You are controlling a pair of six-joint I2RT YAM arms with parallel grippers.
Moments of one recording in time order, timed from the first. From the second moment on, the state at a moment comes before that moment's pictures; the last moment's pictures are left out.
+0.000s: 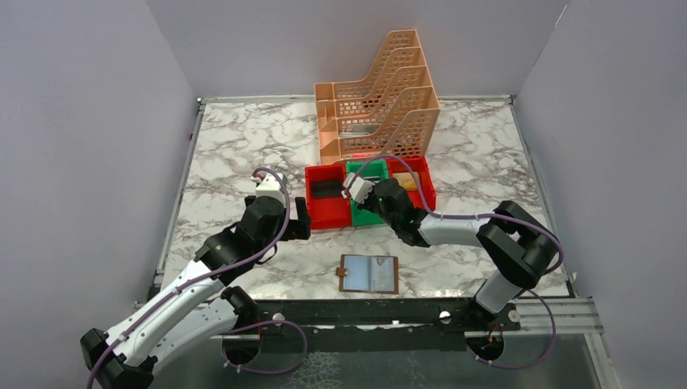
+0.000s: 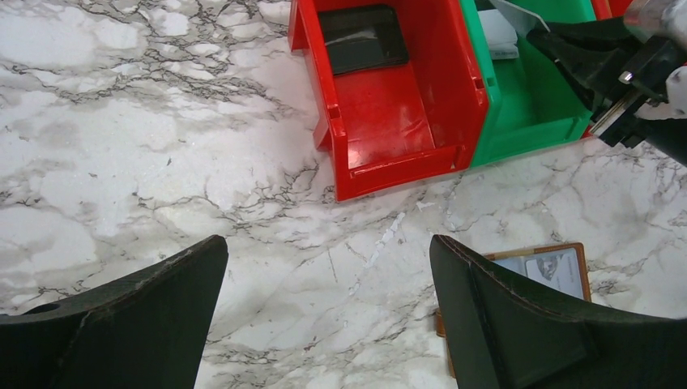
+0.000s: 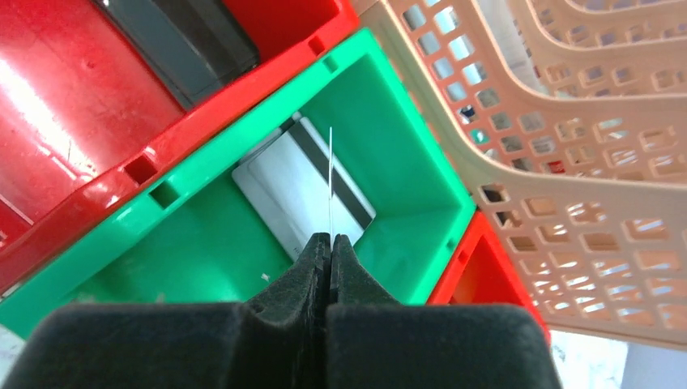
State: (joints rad) left arm -0.73 0.70 0.68 -0.57 -0.35 -0.49; right arm 0.83 1.65 0.72 0.50 0.28 -0.61
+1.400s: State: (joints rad) left arm -0.73 0.69 0.68 -0.57 -0.33 -0.46; right arm 0.77 1.85 0.93 0.33 0.21 -0.90
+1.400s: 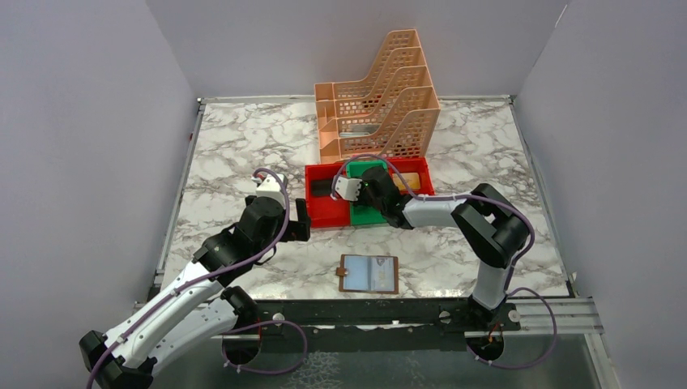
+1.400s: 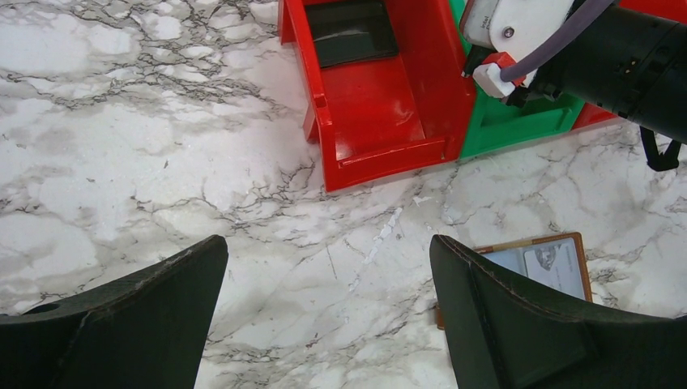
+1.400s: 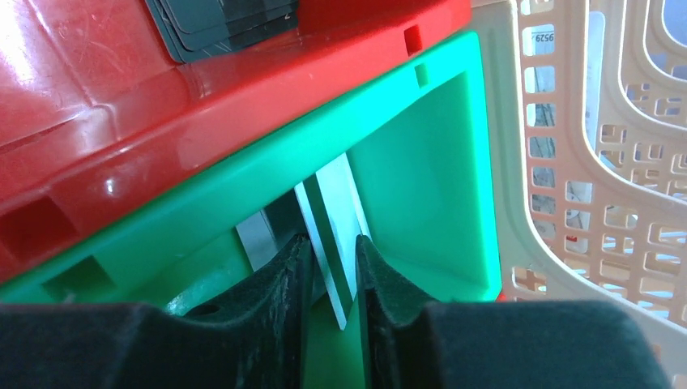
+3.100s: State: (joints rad) left arm -0.73 0.50 0.50 -0.37 -0.10 -0.60; right arm 0.77 0.69 0.32 -0.06 -0.14 0.63
